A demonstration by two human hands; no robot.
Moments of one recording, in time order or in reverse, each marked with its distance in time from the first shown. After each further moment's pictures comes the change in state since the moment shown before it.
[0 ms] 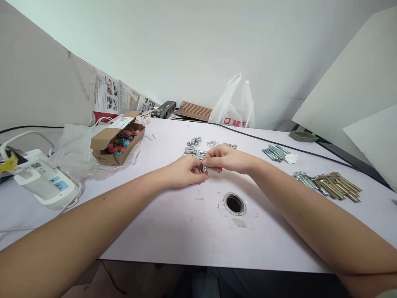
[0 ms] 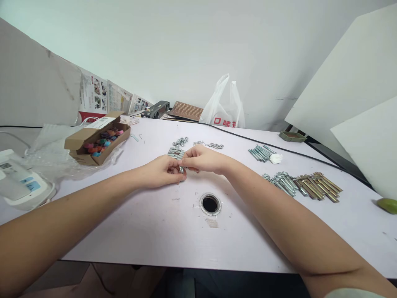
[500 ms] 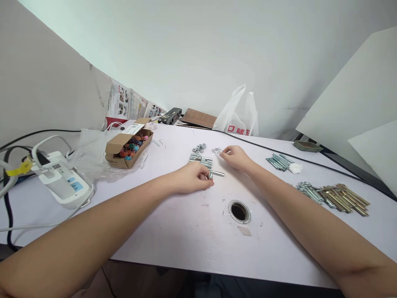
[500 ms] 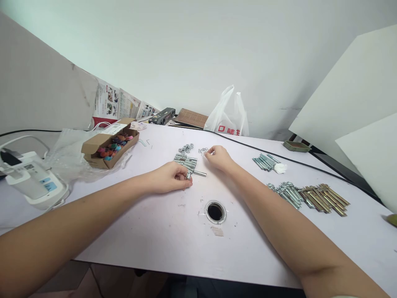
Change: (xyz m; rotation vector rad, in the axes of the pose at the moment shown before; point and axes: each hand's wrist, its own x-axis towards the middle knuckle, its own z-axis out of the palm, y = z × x) left_hand -0.002 0.001 0.001 -0.009 0.030 -0.013; right_hand 0.033 0.063 -0.030 -0.409 0.700 0.364
